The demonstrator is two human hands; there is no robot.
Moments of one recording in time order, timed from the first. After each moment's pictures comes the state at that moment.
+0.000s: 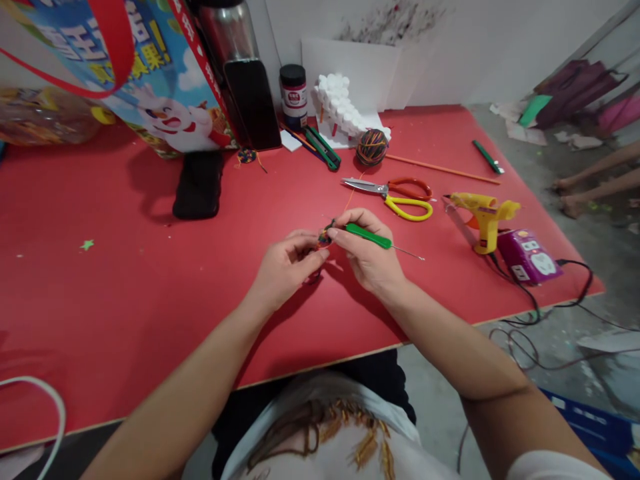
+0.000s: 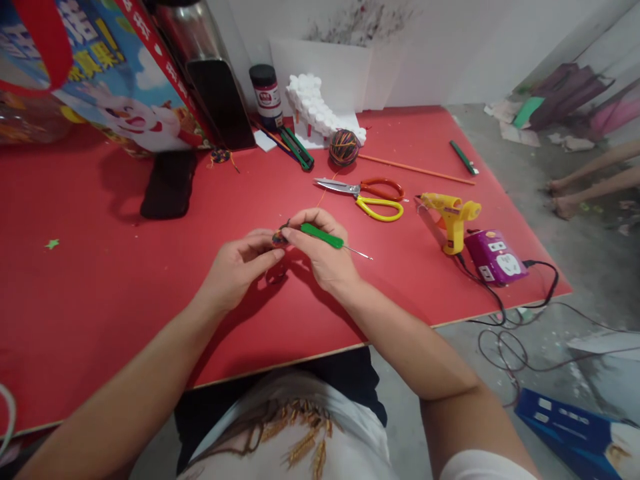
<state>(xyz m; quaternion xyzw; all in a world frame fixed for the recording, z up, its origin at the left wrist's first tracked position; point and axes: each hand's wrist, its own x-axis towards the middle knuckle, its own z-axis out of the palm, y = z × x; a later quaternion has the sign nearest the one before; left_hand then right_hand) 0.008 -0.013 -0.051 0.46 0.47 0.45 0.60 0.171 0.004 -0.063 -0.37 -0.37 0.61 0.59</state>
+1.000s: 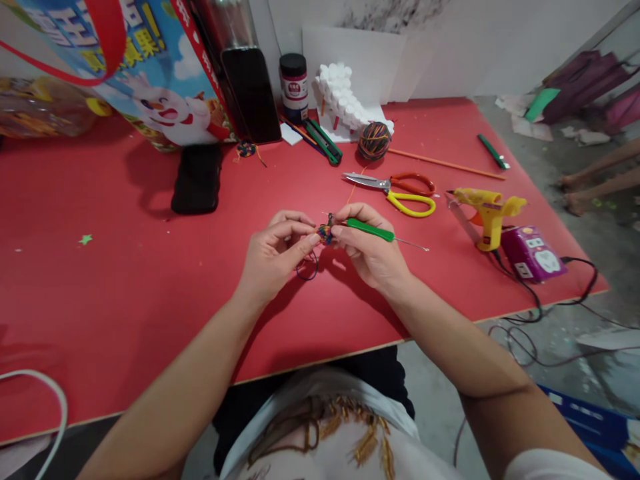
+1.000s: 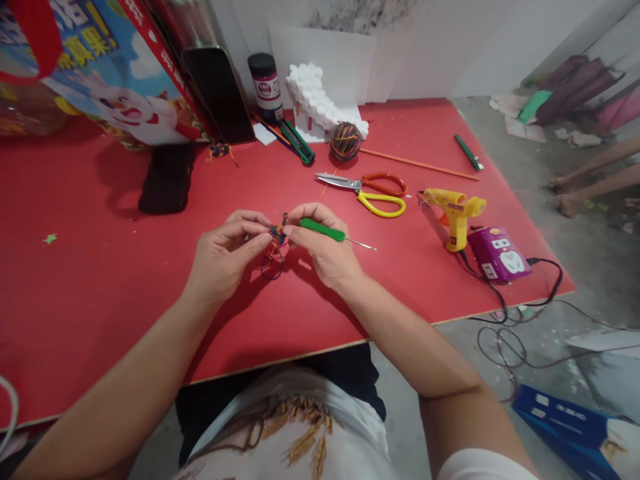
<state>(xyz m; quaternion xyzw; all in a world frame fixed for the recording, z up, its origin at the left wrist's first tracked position) -0.004 -0.006 -0.057 0.55 0.44 0.52 0.49 0.176 0.005 -0.059 -0.36 -0.36 0.66 0.56</state>
